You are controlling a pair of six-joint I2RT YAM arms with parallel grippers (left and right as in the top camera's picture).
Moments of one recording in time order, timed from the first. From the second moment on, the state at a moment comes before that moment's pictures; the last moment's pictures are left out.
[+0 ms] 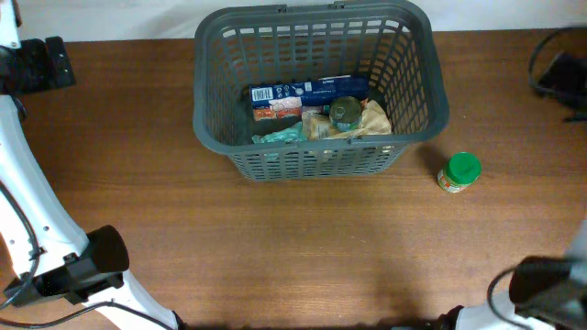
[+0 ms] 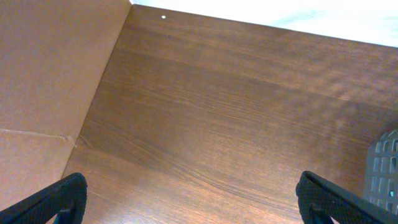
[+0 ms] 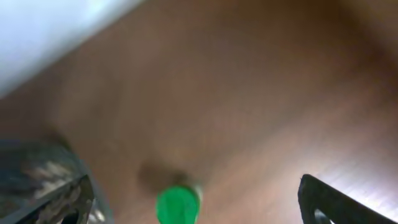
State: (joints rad) left arm 0.37 1.98 2.64 -1.53 -0.07 0.14; right arm -0.44 1.75 1.93 -1.23 -0.03 0.20
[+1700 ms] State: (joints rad) left arm 0.37 1.98 2.64 -1.53 -0.07 0.14; right arm -0.28 1.81 1.11 -0.64 -0.07 0.34
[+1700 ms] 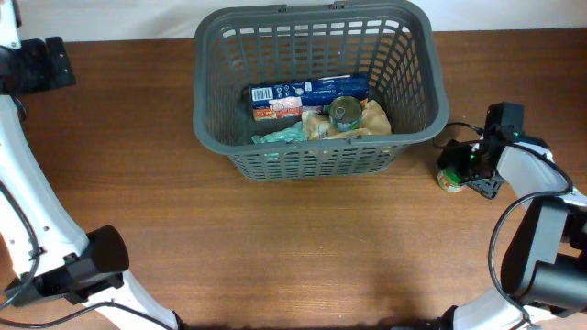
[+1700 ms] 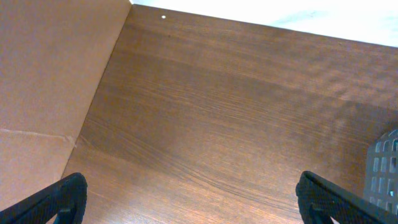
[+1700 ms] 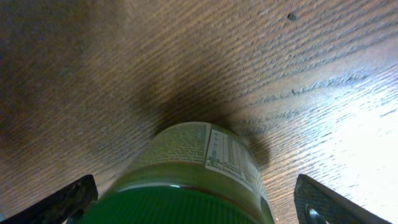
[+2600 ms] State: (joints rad) left arm 0.37 1.98 2.64 -1.53 -0.07 0.14; right arm -0.38 1.81 1.11 -0.70 -0.04 0.37
